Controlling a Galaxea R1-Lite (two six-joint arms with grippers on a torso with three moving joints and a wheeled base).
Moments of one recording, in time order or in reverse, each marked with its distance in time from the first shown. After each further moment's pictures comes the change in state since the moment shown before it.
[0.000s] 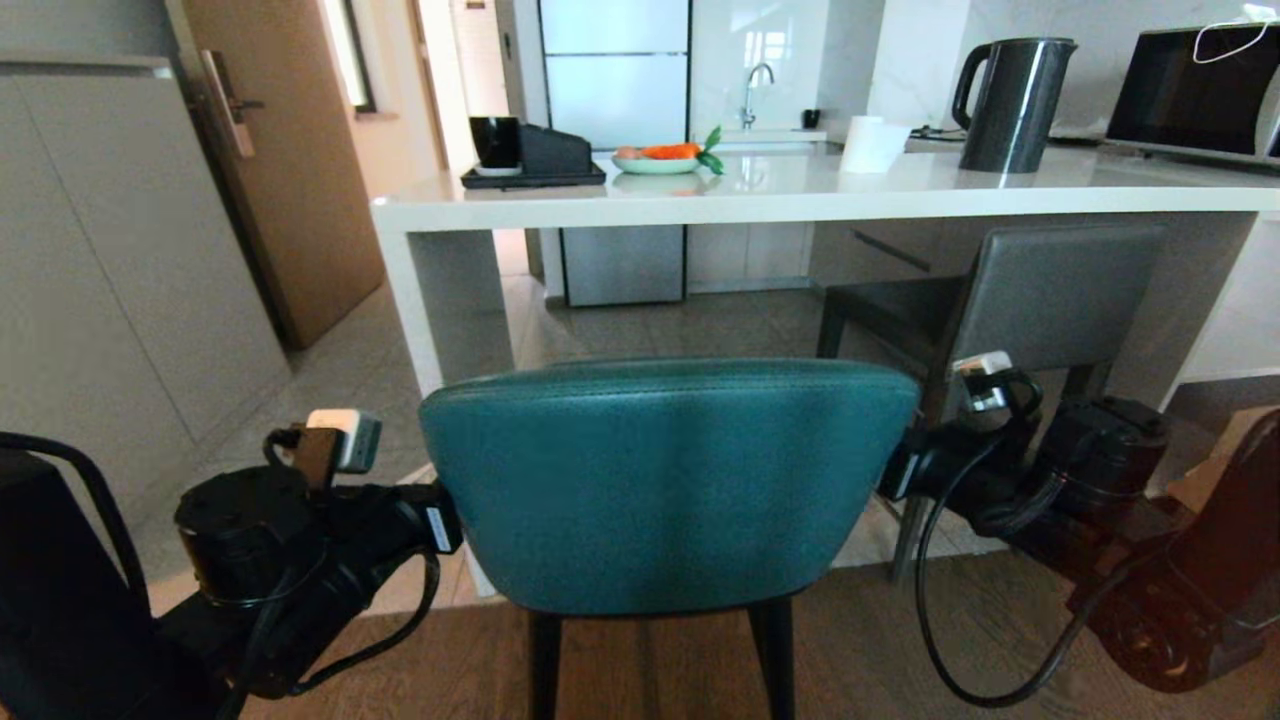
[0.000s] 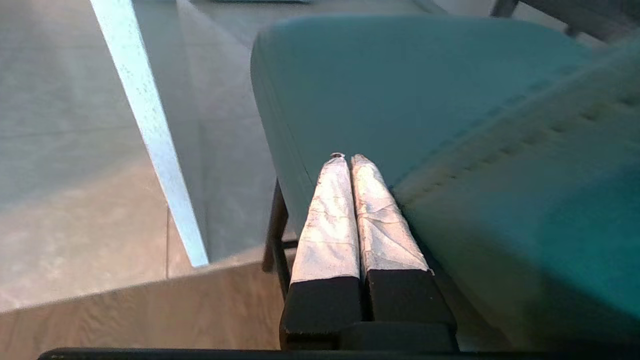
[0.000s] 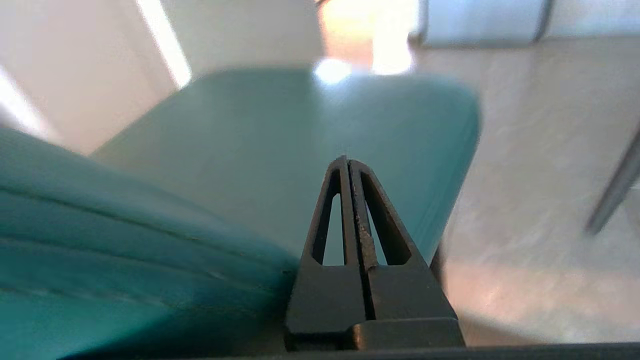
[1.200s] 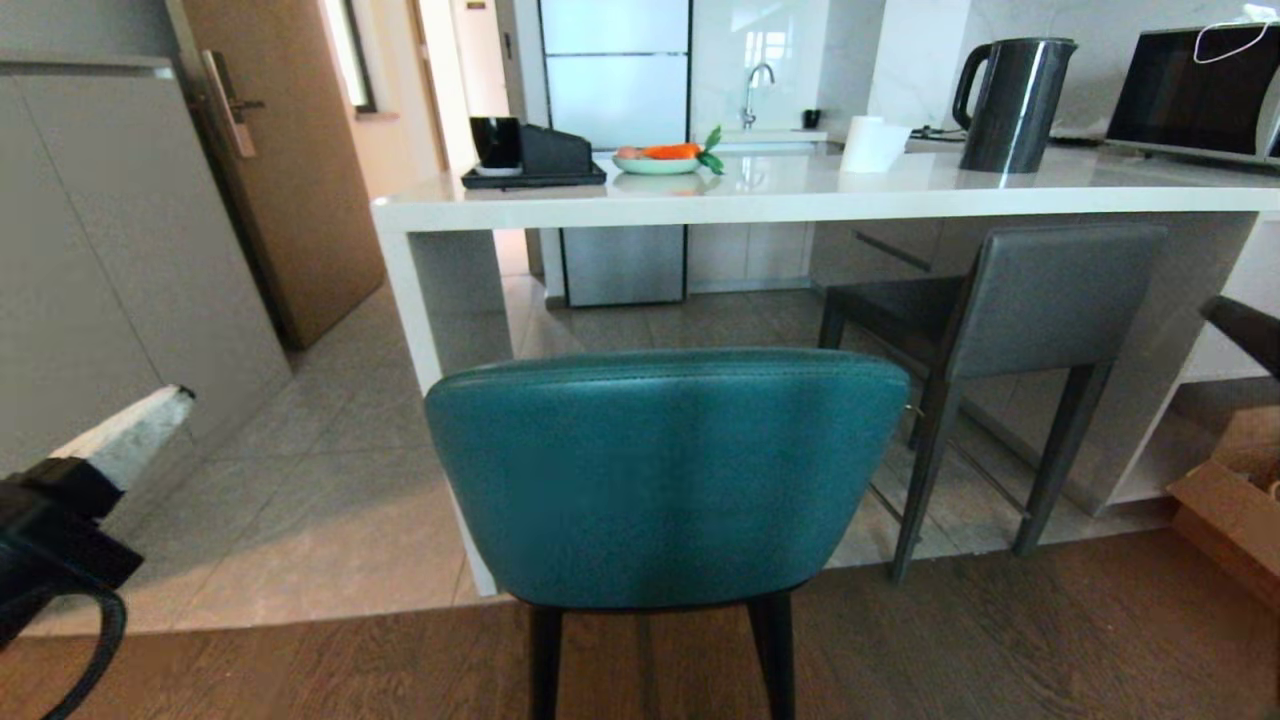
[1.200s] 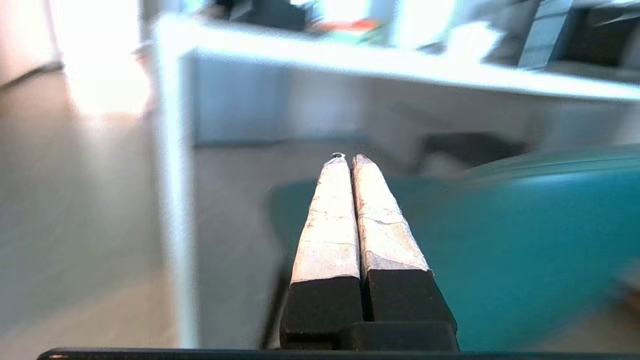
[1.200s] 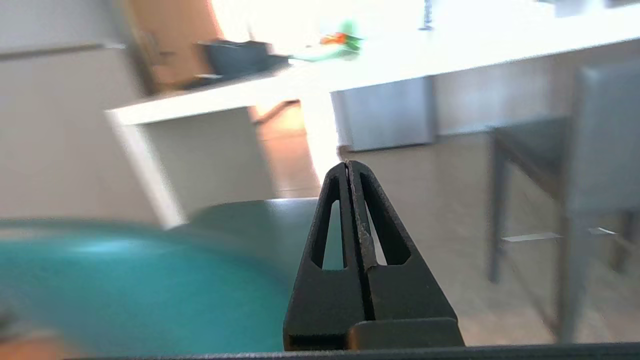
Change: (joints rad) left arm 0.348 -0.817 0.120 0.286 -0.435 -0.098; right arm -0.316 -0.929 0.105 0.484 0.041 0.153
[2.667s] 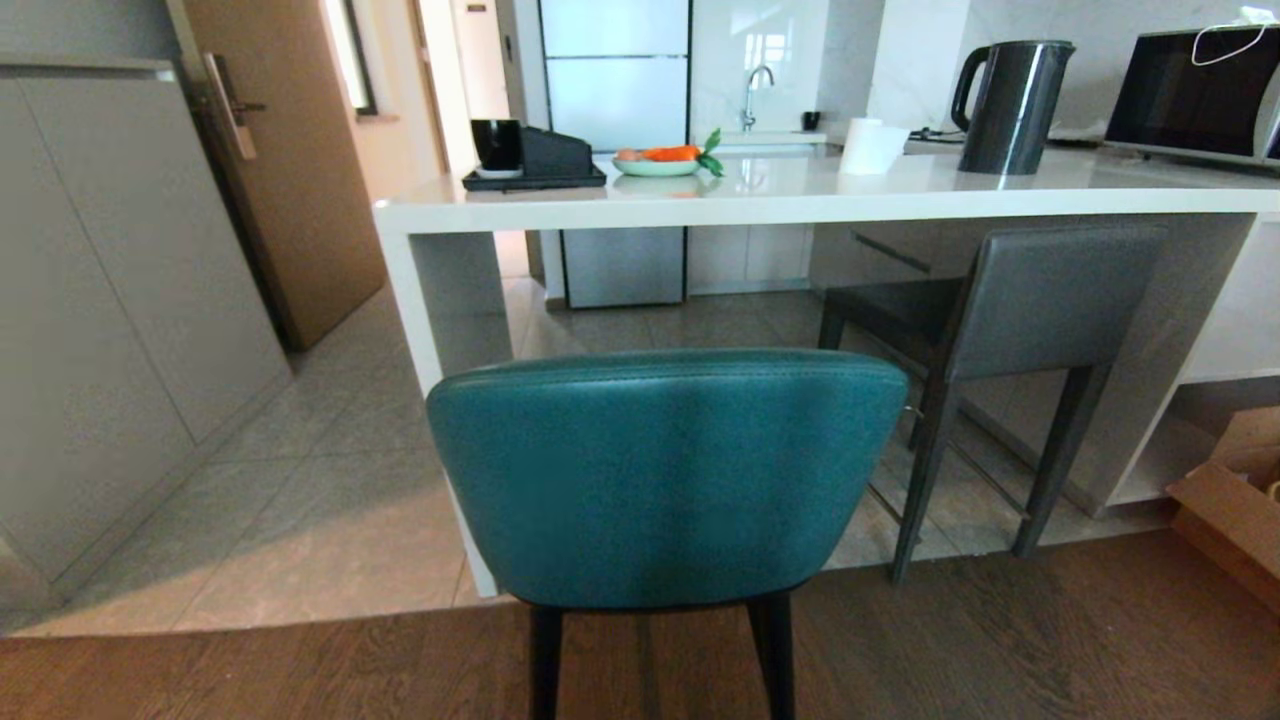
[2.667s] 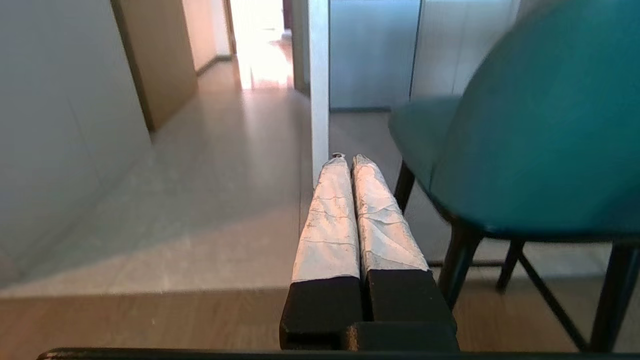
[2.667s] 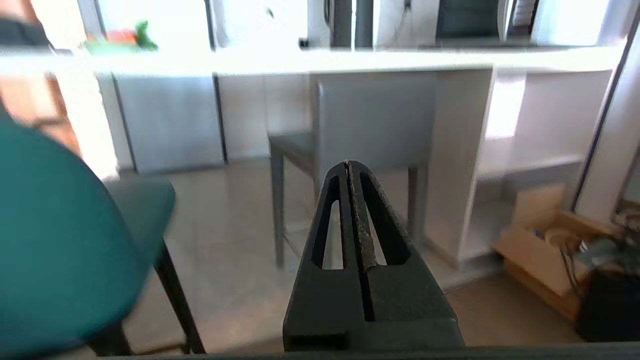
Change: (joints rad) left arm 0.026 -1.081 -0.045 1.266 0.312 0.273; right arm -0.005 -0.802 0.173 0.617 -0.521 -0.373
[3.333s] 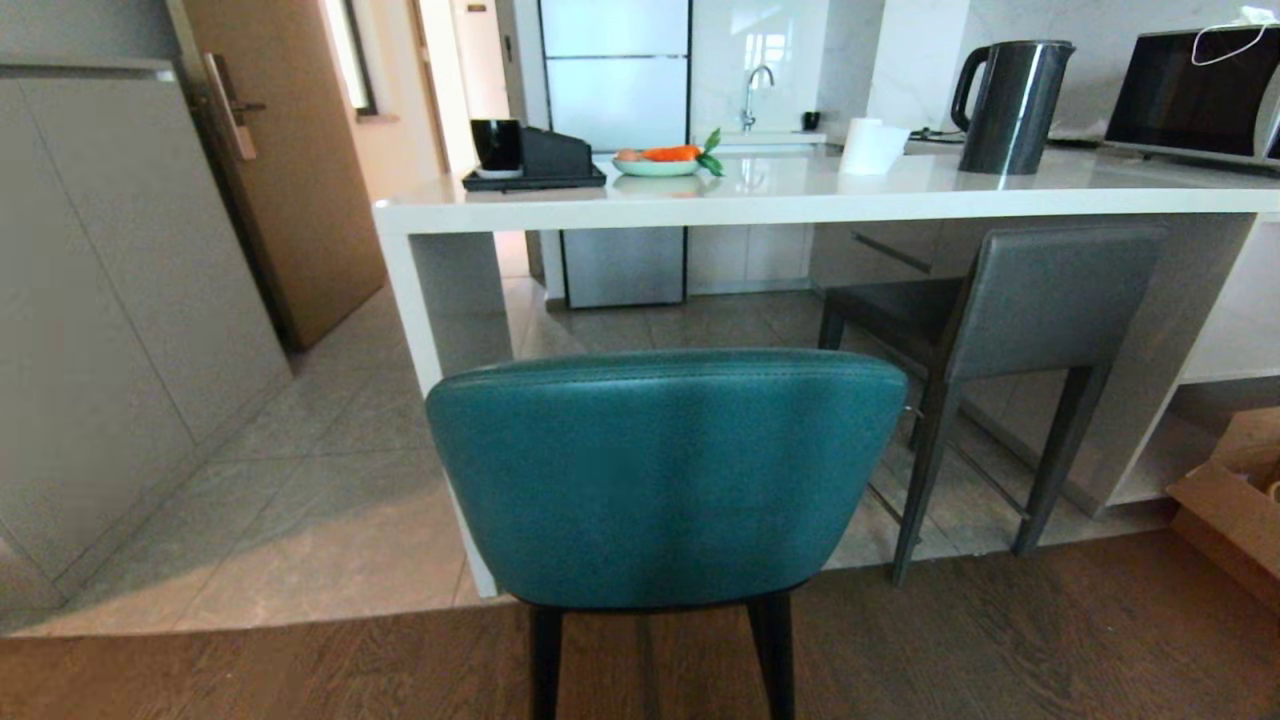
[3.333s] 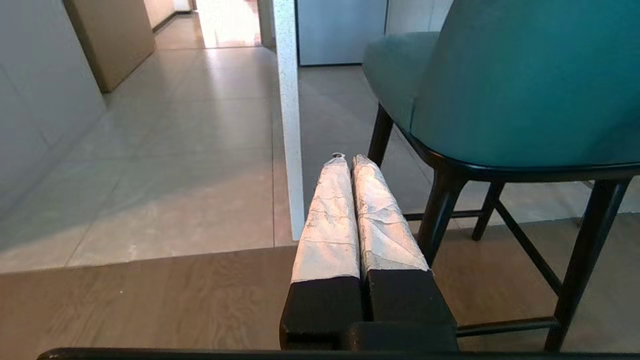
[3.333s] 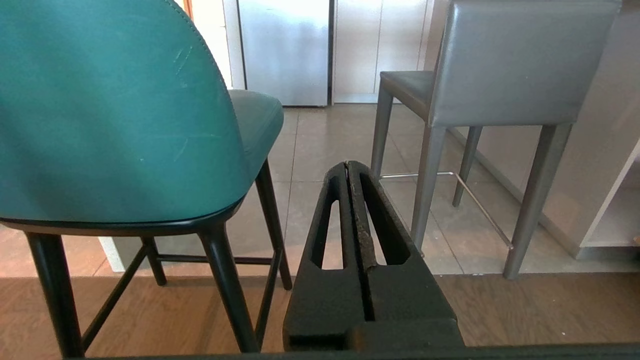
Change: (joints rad) left arm -0.003 -0.003 0.194 -0.086 -0.083 -0.020; right arm 0.001 0.001 0.223 -0.084 0.311 0.062
